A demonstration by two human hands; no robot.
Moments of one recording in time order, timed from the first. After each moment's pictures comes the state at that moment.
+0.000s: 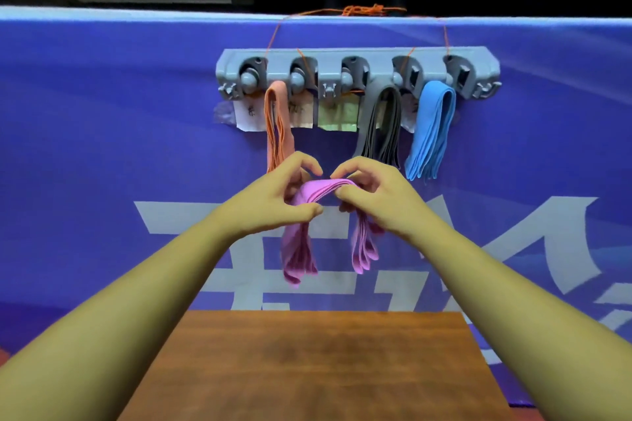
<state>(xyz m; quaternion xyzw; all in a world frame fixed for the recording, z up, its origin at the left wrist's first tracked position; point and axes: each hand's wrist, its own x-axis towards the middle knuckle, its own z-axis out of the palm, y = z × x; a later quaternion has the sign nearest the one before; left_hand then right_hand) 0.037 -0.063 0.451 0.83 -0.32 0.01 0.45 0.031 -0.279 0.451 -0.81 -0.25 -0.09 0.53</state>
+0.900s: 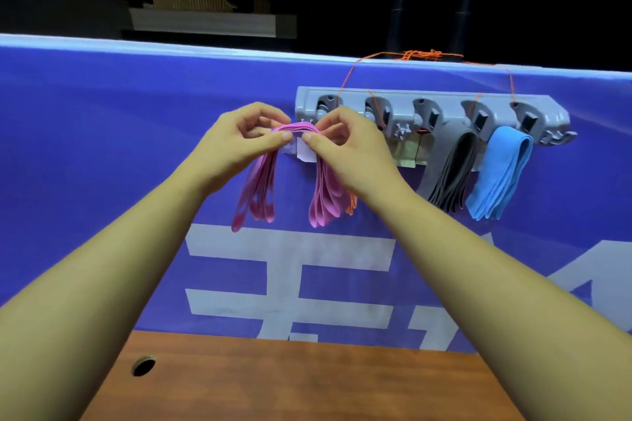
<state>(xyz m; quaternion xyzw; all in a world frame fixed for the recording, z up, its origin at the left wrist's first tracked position) 0.057 0.075 0.536 0.78 -0.25 0.19 0.55 0.059 -0.120 0.535 -0.80 -0.22 -0.25 0.50</state>
